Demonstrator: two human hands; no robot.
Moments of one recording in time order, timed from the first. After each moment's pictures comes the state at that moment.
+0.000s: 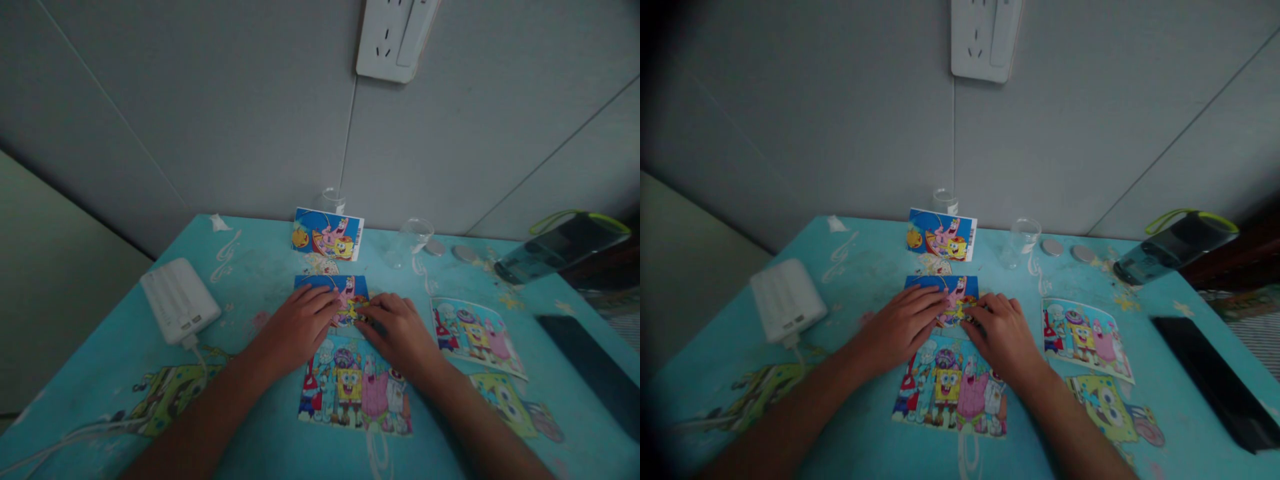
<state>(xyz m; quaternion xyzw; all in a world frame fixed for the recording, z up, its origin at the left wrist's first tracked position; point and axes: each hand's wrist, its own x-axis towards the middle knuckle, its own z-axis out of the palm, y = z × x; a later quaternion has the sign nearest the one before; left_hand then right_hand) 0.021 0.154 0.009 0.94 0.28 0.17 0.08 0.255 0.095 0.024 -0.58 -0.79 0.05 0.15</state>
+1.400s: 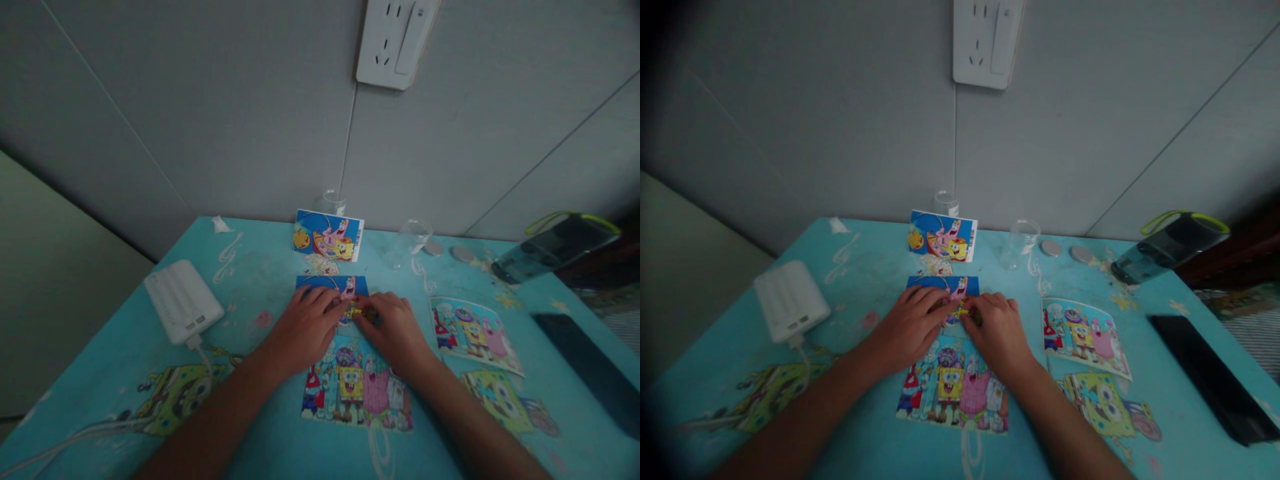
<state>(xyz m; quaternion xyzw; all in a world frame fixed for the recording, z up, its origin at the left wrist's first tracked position) 0.032 0.149 0.013 0.93 0.31 0.17 0.08 0.241 0.103 0.020 -0.64 -0.74 0.08 0.19</state>
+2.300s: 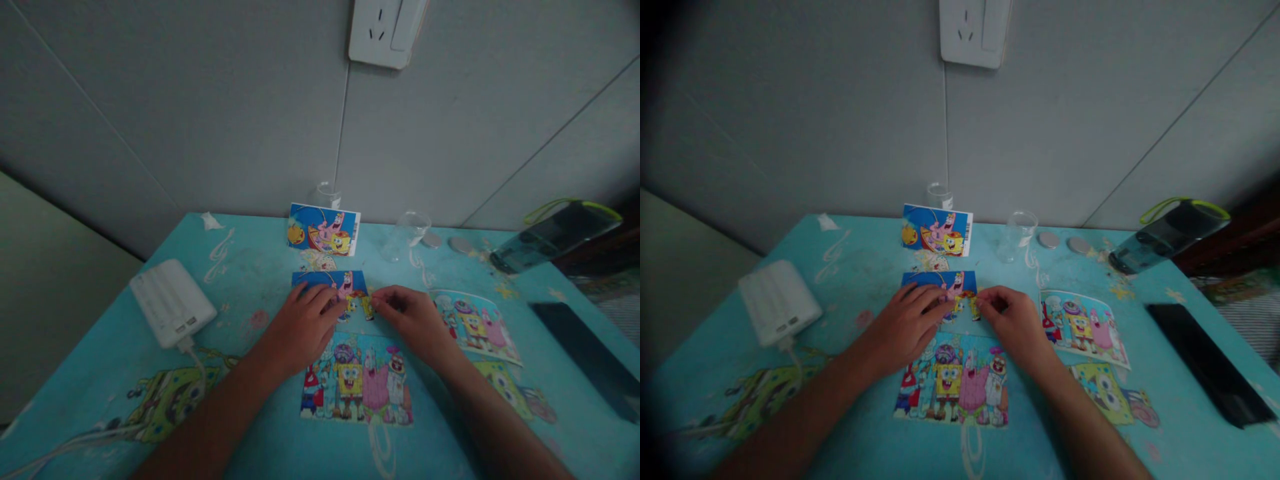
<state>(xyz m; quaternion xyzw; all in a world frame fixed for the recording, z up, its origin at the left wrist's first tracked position) 0.030 0.148 0.013 0.94 0.29 0.15 0.07 0.267 0.100 0.030 -0.67 -0.58 0.33 0.34</state>
